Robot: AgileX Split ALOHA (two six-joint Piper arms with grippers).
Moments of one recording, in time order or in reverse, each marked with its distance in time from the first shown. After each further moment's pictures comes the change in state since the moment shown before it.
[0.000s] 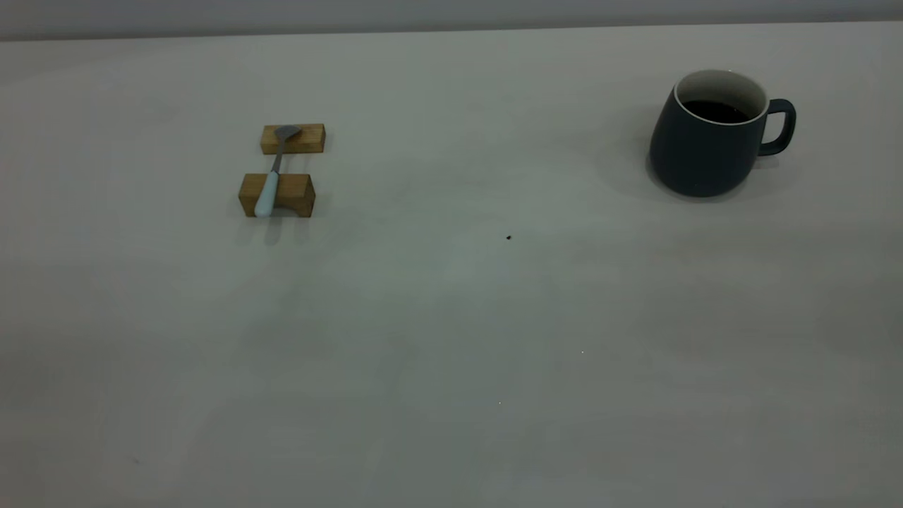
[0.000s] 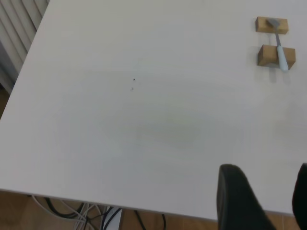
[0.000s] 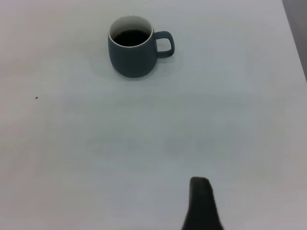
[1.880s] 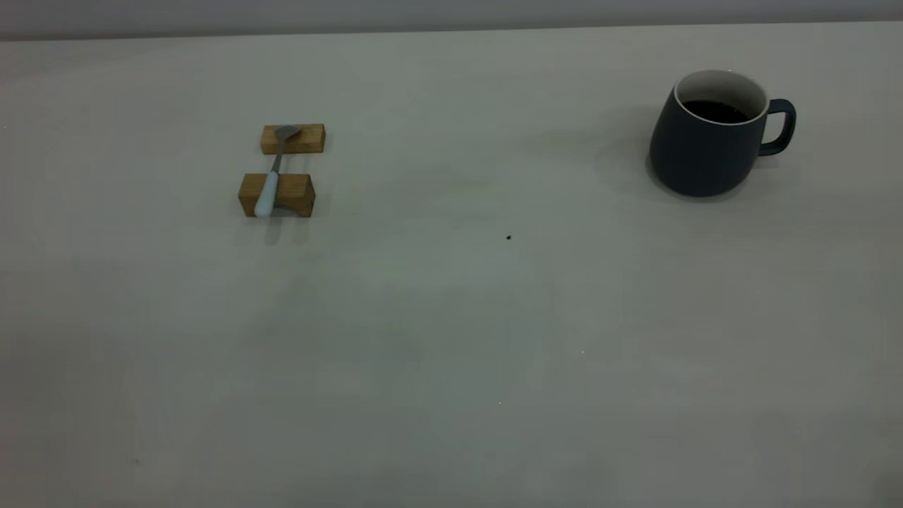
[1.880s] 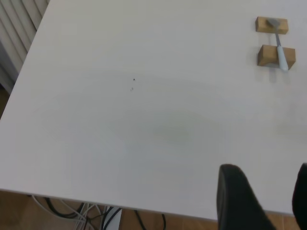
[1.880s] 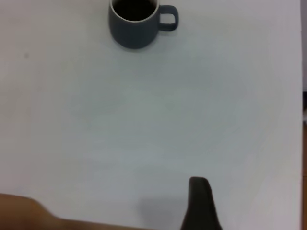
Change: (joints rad) left arm 0.000 0.000 0.000 0.000 0.000 0.000; right arm 0.000 0.612 -0.286 -0.007 -0.072 -0.174
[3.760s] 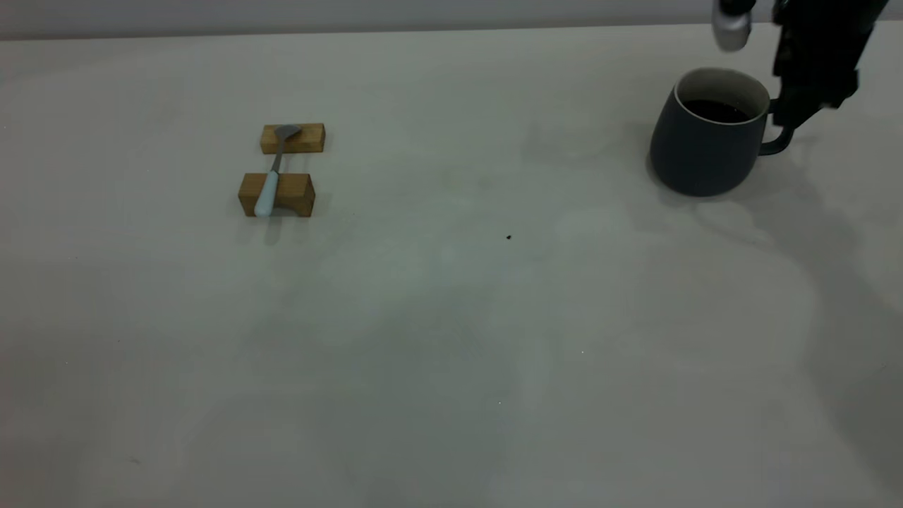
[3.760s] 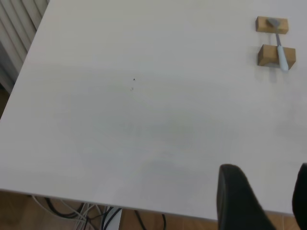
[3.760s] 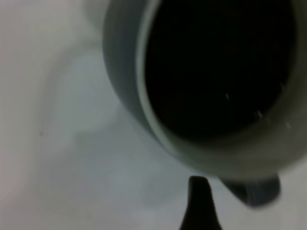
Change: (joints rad) left arm 0.000 0.000 0.000 0.000 0.000 0.000; right arm 0.048 1.670 -0.722 -0.072 -0.567 -1.054
